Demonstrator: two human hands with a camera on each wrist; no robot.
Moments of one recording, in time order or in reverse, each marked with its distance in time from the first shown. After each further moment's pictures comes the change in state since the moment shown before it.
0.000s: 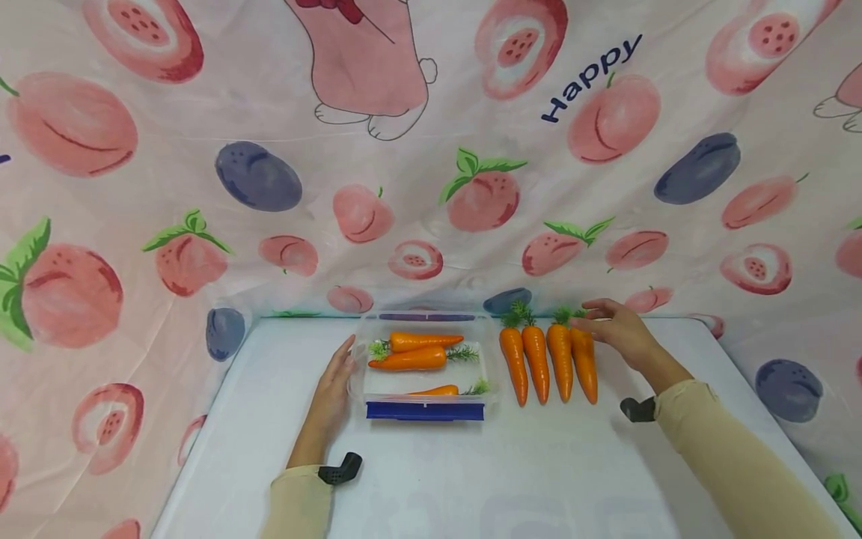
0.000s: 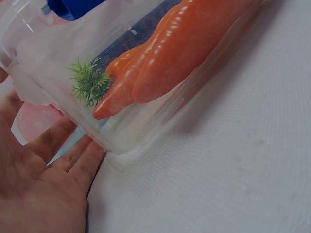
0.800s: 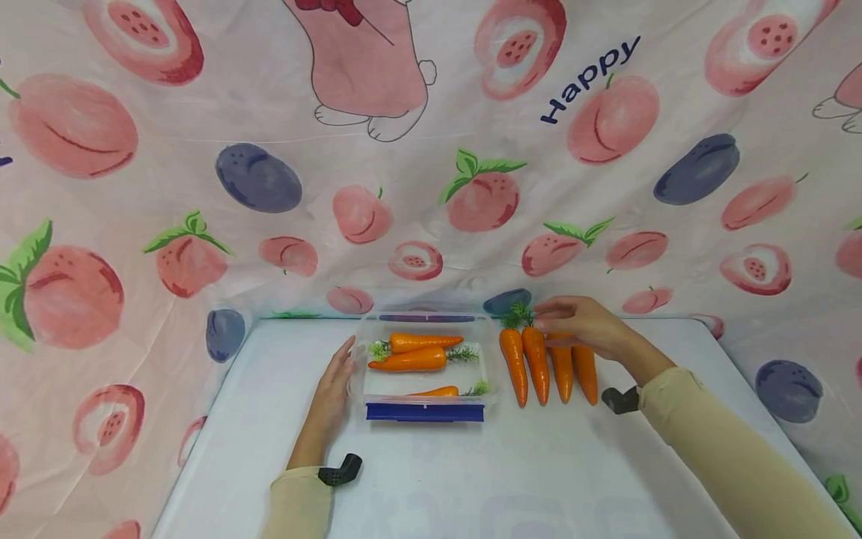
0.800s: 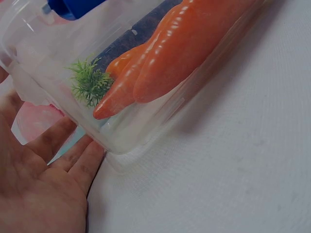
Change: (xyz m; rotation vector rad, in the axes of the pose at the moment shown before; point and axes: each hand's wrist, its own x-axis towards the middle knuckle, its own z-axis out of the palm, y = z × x) left_hand 0.000 0.000 0.001 0.018 0.009 -0.009; right_hand -0.012 -0.064 0.031 0.081 -0.296 -0.085
